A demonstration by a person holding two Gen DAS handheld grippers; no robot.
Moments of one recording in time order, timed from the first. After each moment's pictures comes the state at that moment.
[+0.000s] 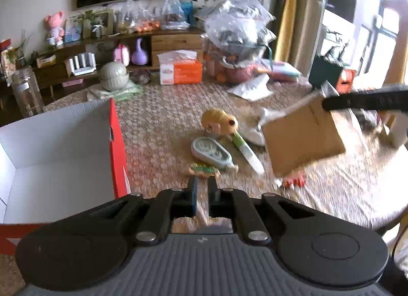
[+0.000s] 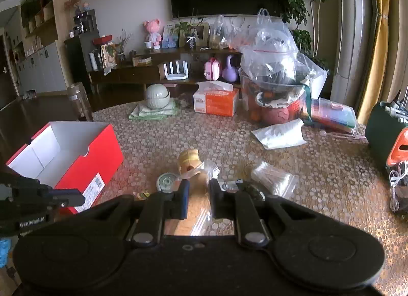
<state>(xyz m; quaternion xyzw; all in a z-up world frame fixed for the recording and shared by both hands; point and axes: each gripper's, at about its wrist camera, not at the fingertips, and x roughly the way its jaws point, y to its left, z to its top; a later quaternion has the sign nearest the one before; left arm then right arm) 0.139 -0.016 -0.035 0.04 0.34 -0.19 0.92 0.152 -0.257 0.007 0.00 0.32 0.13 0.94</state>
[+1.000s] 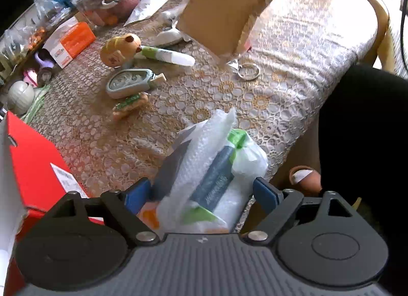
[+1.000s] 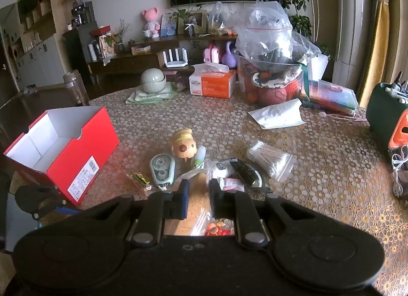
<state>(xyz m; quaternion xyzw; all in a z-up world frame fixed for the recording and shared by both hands) 0.133 -0.059 -0.122 0.33 0.40 -0.35 0.78 0.151 -0.274 -0.014 0.01 0.35 0.13 0.93</state>
